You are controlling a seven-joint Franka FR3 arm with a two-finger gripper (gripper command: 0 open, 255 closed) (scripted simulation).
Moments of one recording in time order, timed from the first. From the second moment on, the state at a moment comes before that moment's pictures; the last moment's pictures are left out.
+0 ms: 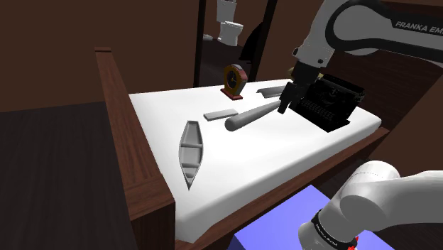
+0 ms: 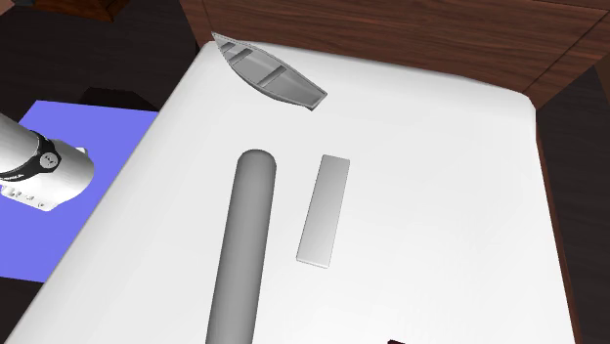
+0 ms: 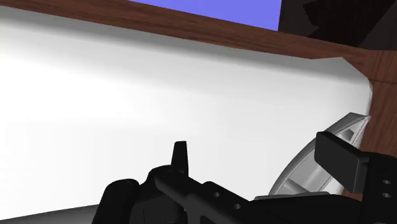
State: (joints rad) arm 0.01 -0.77 -0.04 -2.37 0.10 1.61 -0.11
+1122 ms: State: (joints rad) arm 0.10 -0.27 -0.26 -2.21 0.00 1.94 -0.73
